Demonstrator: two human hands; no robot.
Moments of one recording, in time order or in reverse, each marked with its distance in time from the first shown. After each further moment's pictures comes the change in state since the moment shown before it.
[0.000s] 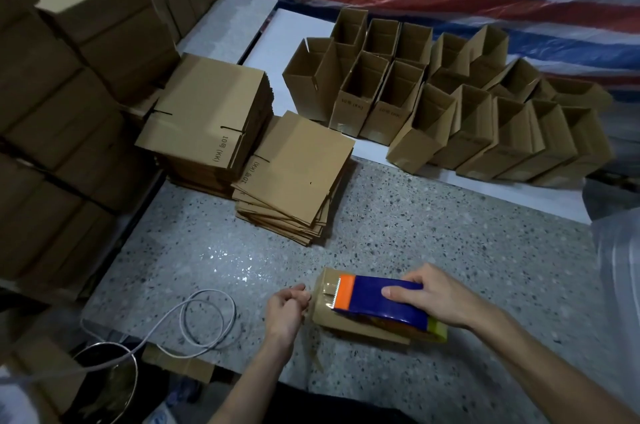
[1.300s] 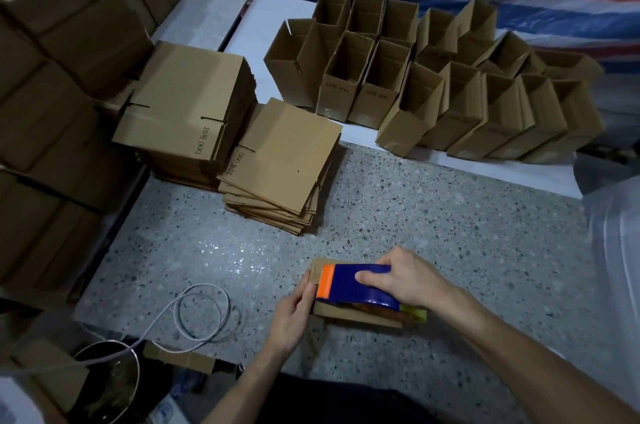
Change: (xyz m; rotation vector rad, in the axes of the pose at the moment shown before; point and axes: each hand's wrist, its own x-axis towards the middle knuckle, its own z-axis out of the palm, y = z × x) left_hand 0.004 -0.034 0.000 0.351 -0.304 0.262; right_hand 0.017 -0.013 0.023 -0.210 0.099 0.112
